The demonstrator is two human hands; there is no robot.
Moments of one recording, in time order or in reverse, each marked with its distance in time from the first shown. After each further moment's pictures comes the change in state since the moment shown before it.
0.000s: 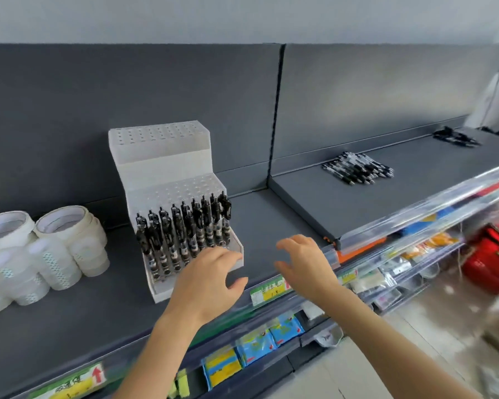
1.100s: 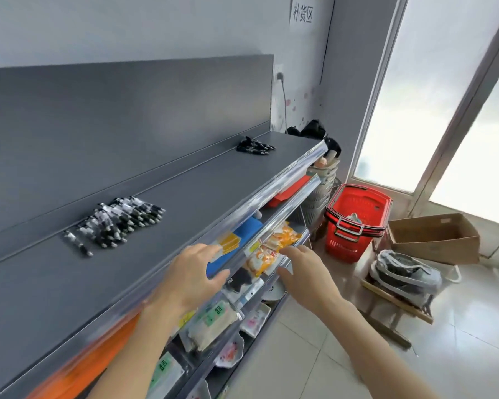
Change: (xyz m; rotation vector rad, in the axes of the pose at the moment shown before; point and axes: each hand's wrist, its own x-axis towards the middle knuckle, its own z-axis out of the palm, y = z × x) left_hand 0.305 0.427 0.250 -0.110 -0.206 0.273; right_hand -0.067 0.505 -0.223 0.030 0.216 0.493
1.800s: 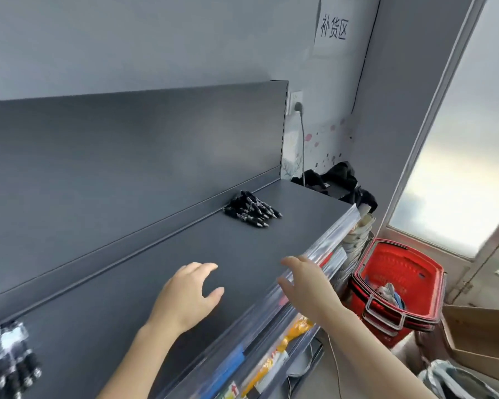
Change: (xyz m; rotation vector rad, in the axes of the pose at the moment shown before) left_hand 0.368 -0.016 0.061 0.029 0.053 -0.161; right_hand 0.398 0.117 -0.028 -0.033 -0.082 -0.101
